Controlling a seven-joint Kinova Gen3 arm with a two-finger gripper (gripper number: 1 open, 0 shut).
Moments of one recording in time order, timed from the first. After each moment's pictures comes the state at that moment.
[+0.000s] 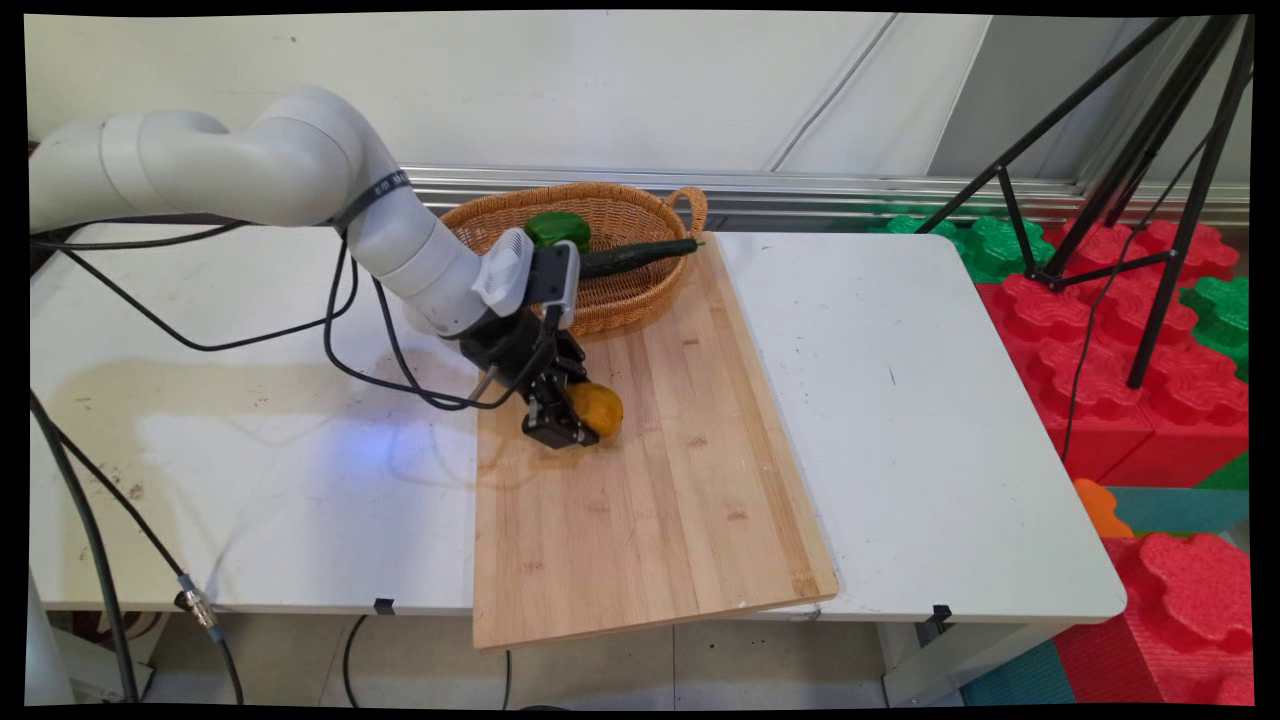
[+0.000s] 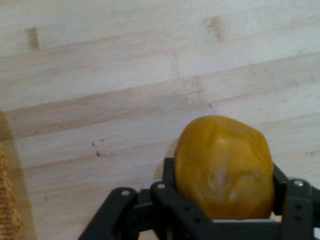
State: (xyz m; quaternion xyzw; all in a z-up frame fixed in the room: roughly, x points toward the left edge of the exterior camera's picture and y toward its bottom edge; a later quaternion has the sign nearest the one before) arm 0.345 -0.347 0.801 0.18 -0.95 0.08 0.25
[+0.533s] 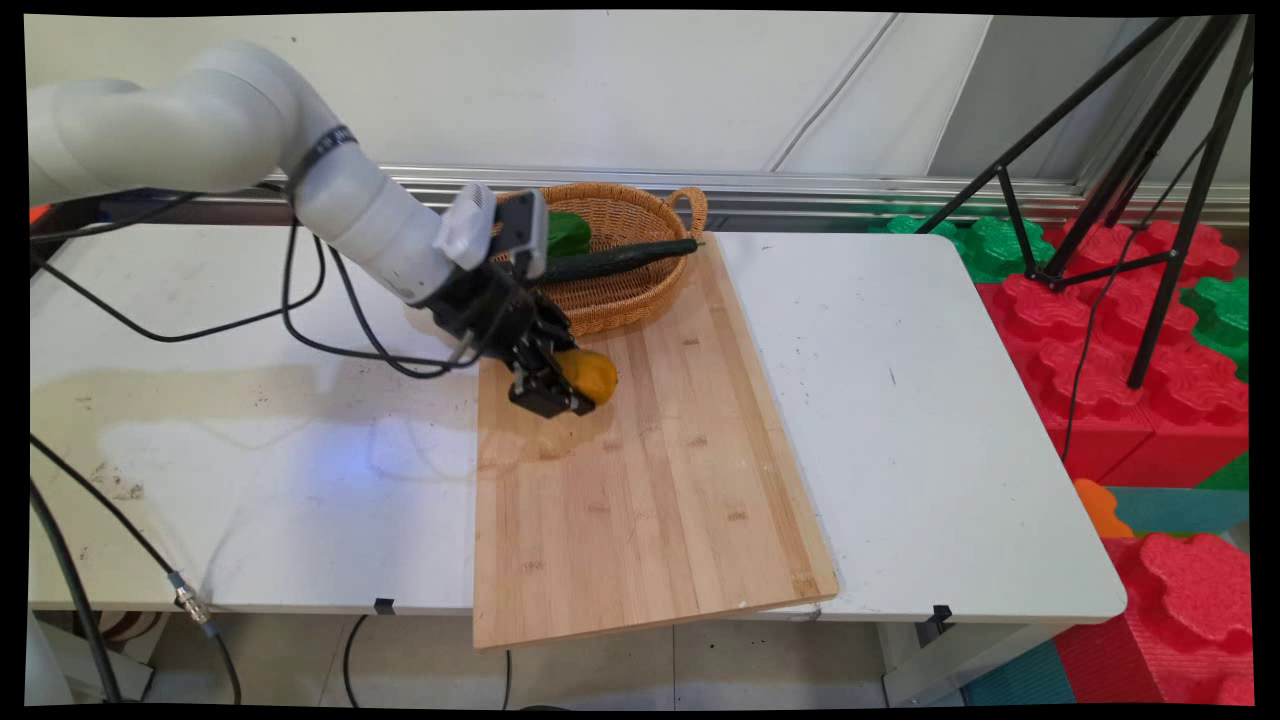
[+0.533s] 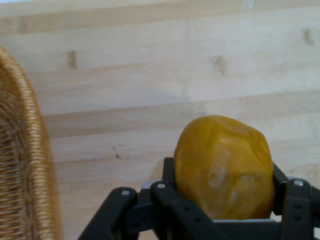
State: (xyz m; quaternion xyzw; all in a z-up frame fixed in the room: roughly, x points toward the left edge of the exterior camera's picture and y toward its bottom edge) arm 0.368 -0.335 0.840 0.22 -0.93 0.09 0.29
